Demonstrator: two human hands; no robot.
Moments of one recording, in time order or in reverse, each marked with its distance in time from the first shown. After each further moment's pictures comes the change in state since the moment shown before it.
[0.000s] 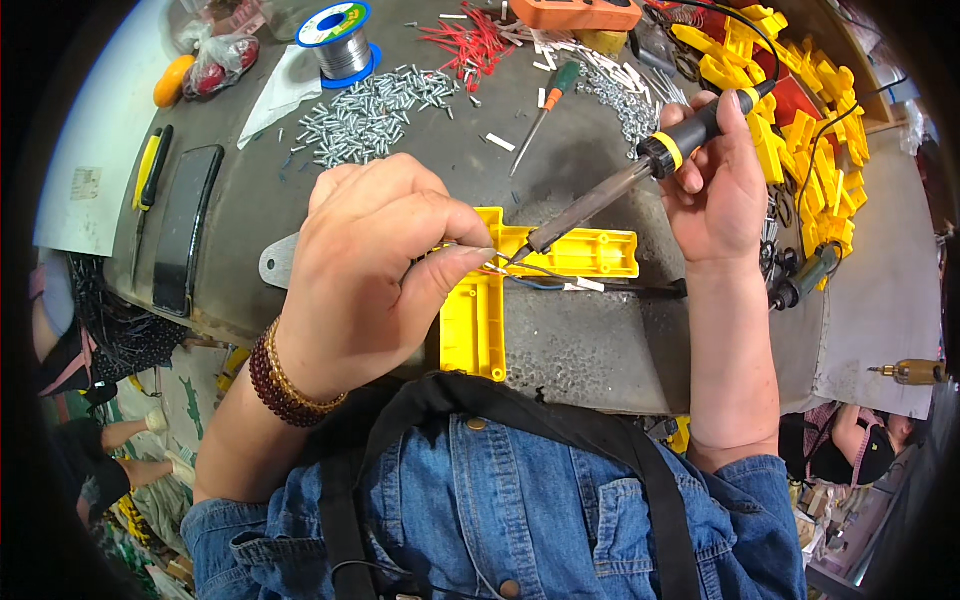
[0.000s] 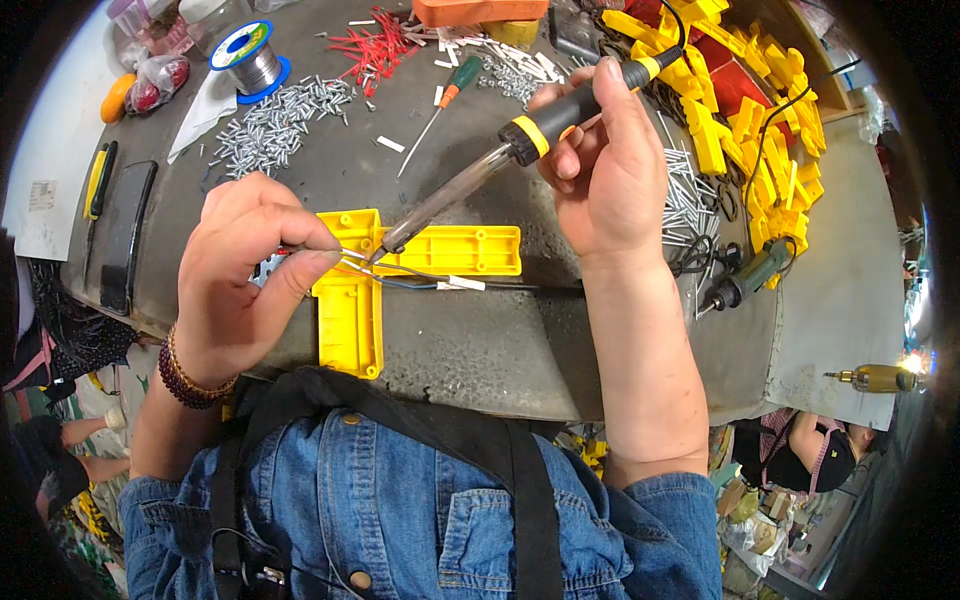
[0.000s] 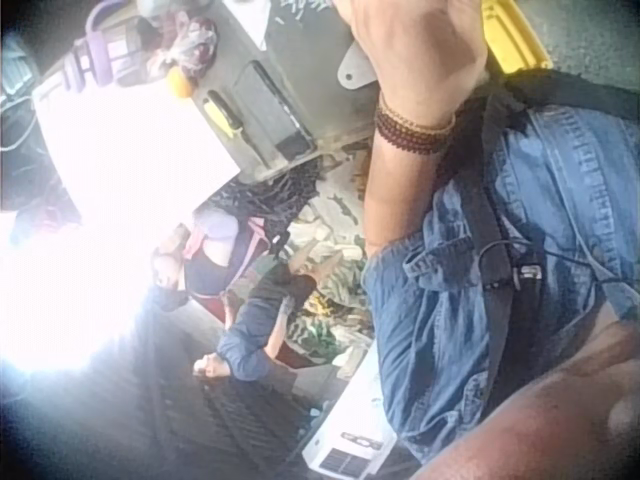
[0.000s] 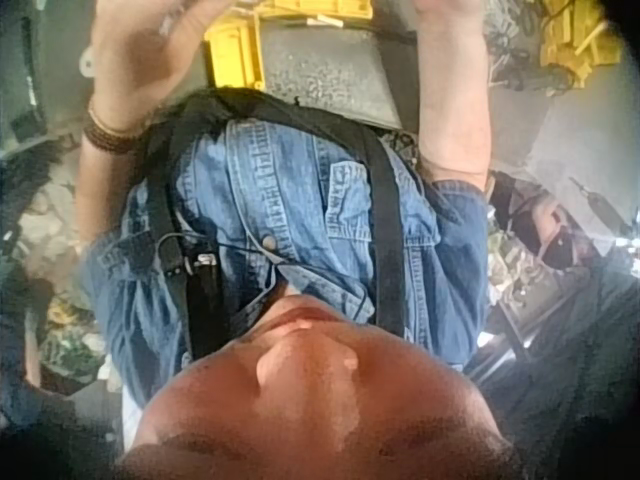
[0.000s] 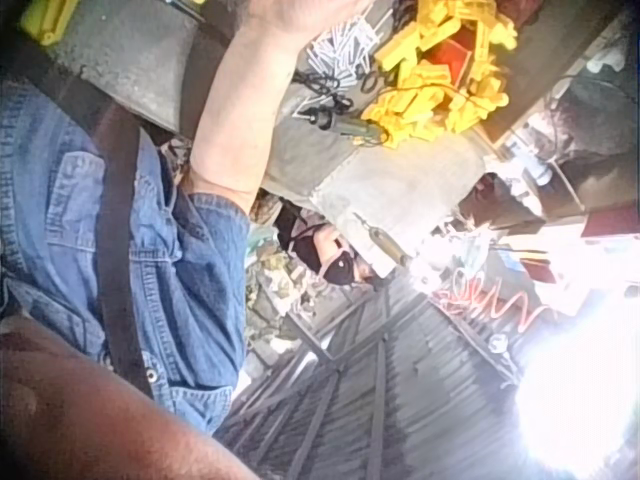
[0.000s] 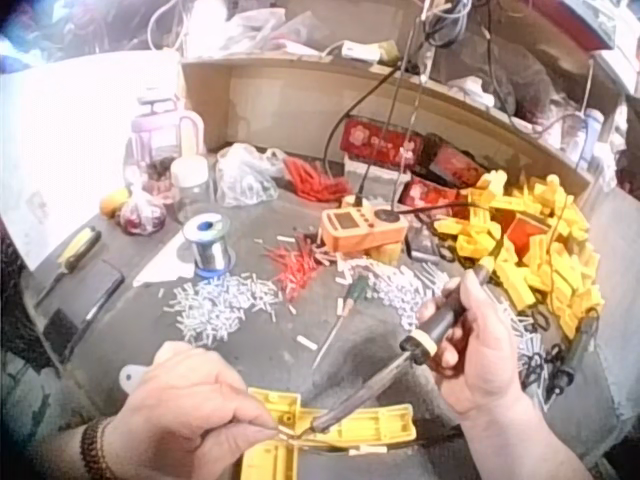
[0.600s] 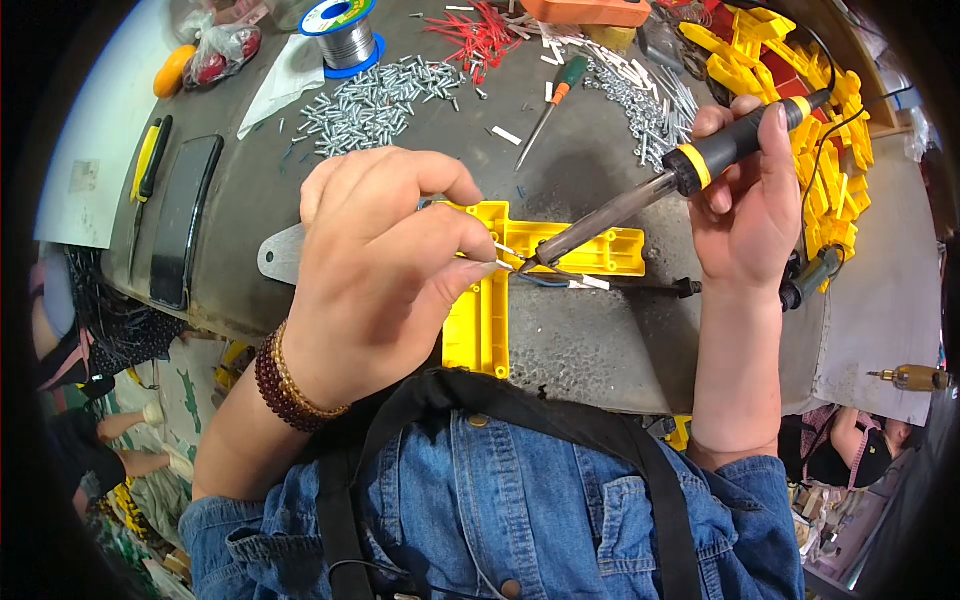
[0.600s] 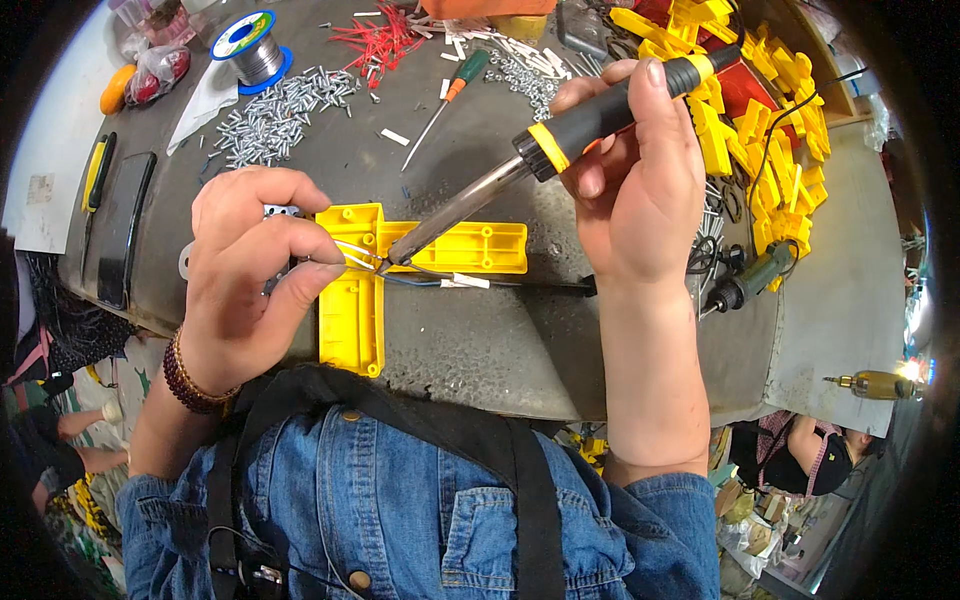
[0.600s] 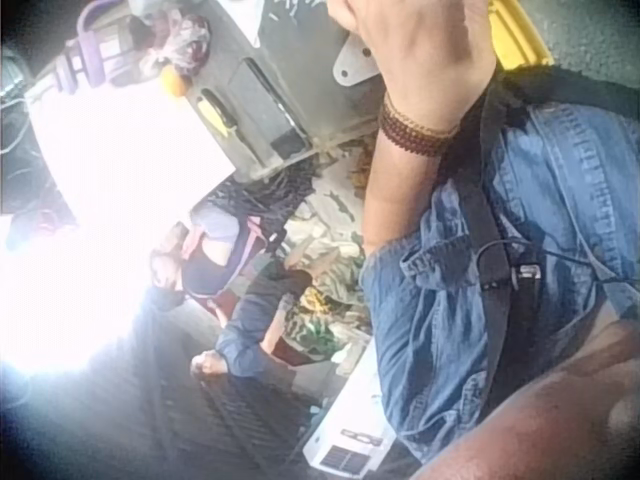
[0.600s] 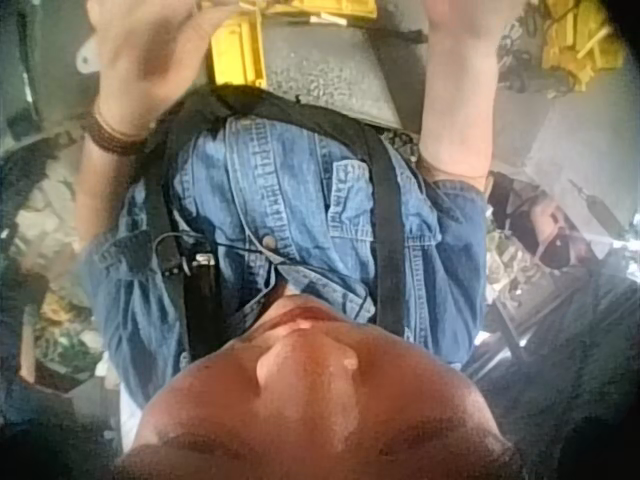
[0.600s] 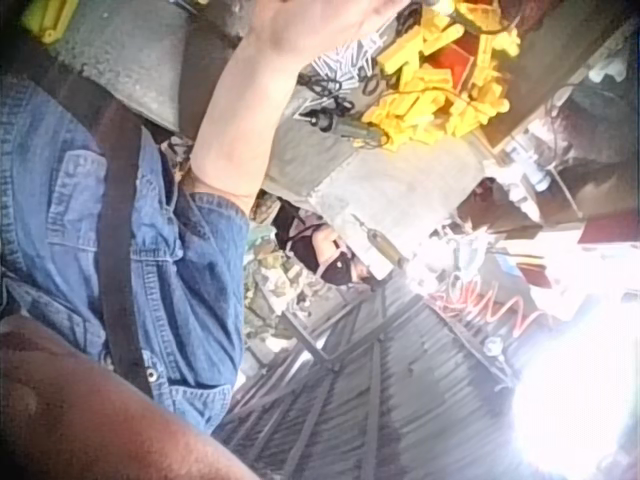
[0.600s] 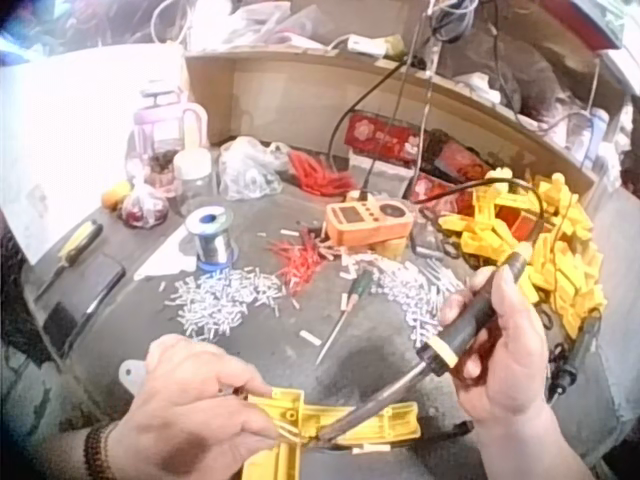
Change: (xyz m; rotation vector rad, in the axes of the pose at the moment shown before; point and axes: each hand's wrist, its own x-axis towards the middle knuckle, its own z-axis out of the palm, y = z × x) left_hand -0.008 0.003 0.001 0.107 -0.015 0.001; right_hand -0.014 -0.012 0.014 -0.096 -0.042 -0.163
